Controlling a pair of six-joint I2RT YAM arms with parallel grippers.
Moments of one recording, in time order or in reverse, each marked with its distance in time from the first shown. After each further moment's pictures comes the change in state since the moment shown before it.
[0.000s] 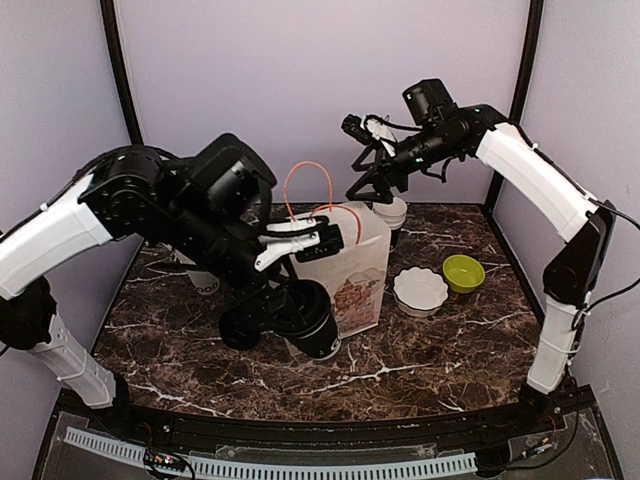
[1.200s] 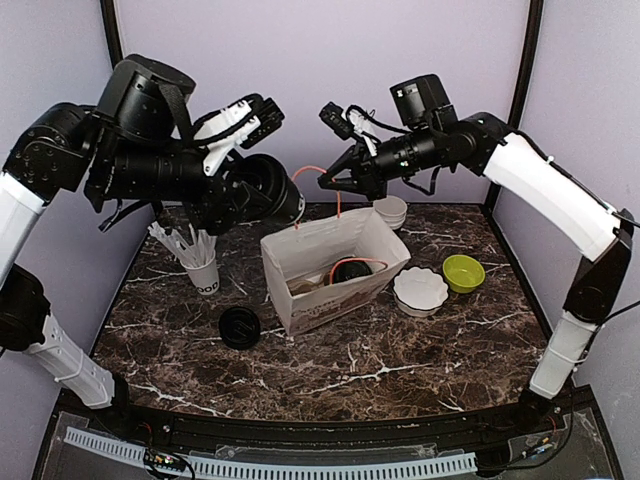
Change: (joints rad) left arm -0.003 -0.092 0.288 -0.018 -0.589 0.018; right arm 0.180 -0.088 -0.107 0.203 -0.003 0.280
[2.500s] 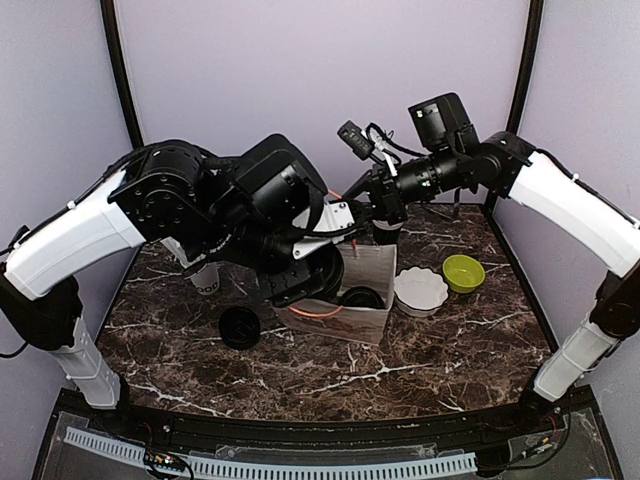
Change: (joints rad) left arm -0.105 0.235 -0.059 -0.040 0.084 -0.037; right arm 0.032 -0.195 -0.275 0.052 -0.091 0.172
